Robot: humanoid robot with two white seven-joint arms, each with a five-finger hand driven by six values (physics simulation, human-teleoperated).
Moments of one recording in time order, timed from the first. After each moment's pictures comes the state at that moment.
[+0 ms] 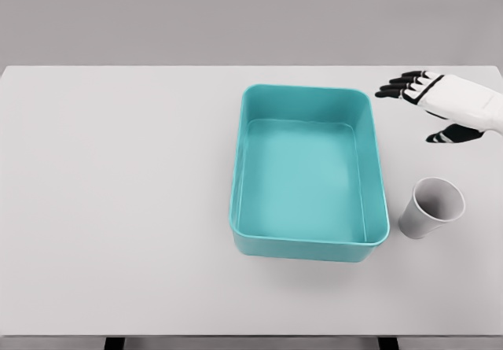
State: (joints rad) left arm 0.04 0.00 0.01 -0.06 0.00 0.10 0.02; right arm -0.57 -1.04 0.63 -1.47 0.31 -0.59 0.19
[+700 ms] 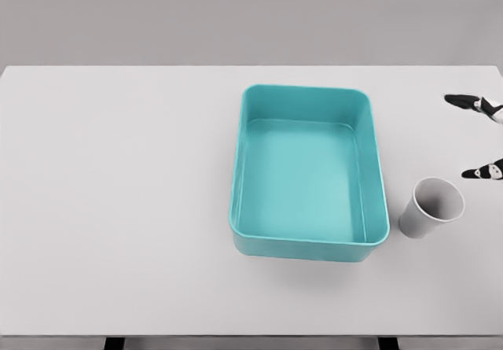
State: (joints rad) left arm 0.04 0.00 0.01 -0.06 0.00 0.10 0.02; right arm -0.27 -1.27 0.64 -1.48 -0.52 -0.61 0.19
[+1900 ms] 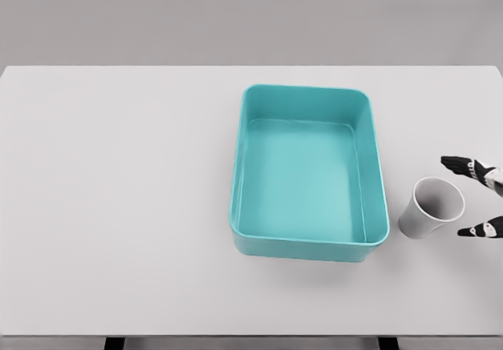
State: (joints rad) left arm 0.04 0.00 0.01 -0.06 0.00 0.10 0.02; right arm -0.03 -1.27 0.64 -1.47 -0.61 -0.61 0.19
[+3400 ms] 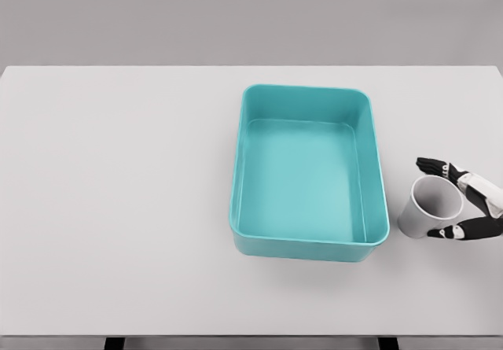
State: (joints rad) left arm 0.04 0.00 0.01 -0.06 0.00 0.10 0.02; right arm -0.04 -1.14 0.63 -1.47 -0.62 -0.61 0.18
